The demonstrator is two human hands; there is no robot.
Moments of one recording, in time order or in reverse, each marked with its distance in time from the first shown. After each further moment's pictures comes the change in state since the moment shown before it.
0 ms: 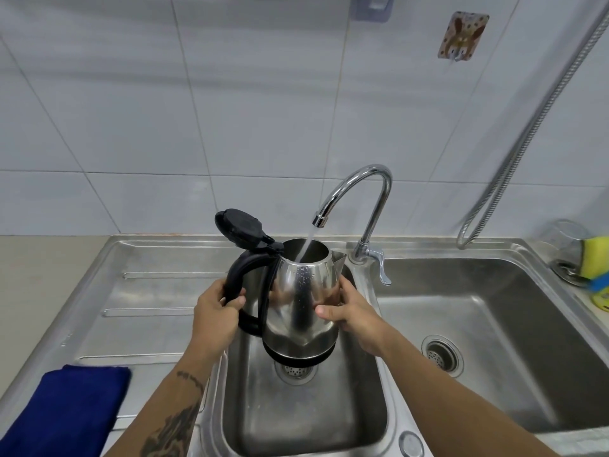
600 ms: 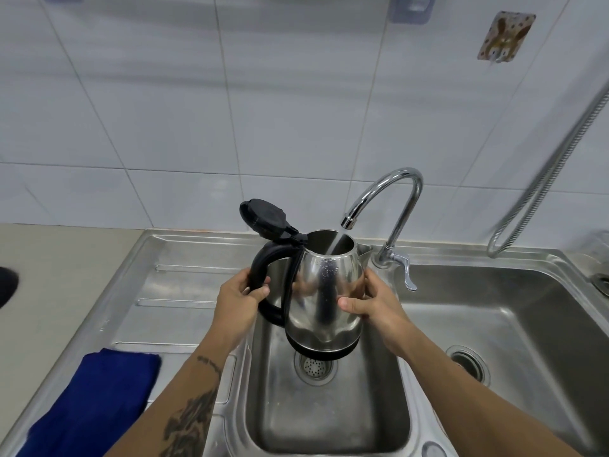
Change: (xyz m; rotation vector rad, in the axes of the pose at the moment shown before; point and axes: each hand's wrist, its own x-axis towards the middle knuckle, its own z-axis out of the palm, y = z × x) left_hand 0.003 0.015 -0.012 -0.112 -0.068 -0.019; right_hand 0.002 -0.013 0.002 -0.045 0.076 -0.134
